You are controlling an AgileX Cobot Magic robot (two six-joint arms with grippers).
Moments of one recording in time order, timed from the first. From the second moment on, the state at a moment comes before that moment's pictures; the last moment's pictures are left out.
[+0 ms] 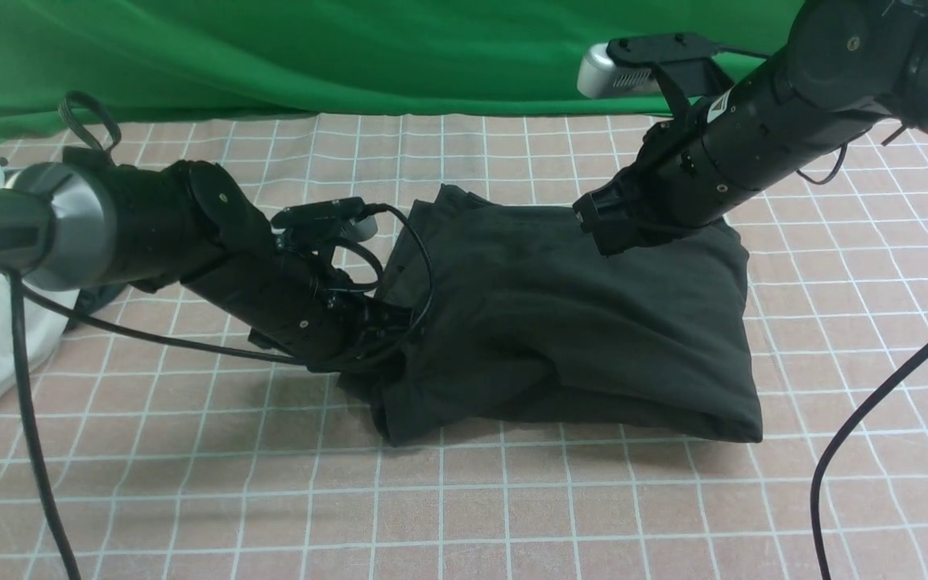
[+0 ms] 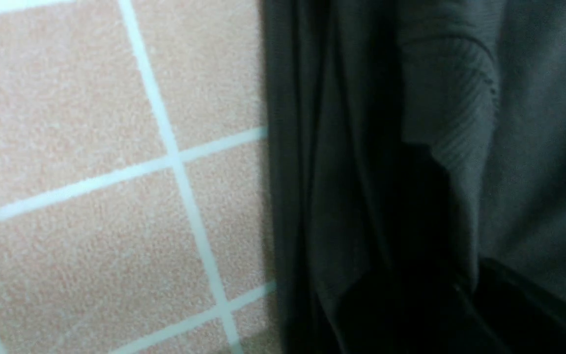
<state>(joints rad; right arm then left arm) 0.37 1.80 -1.44 0.34 0.81 -0.18 -0.23 1.88 -1.10 -0.63 0.61 0.45</state>
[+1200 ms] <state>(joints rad) 0.24 1.80 -1.44 0.05 0.83 0.13 -0.23 1.87 -1.29 -0.20 0.68 0.41</state>
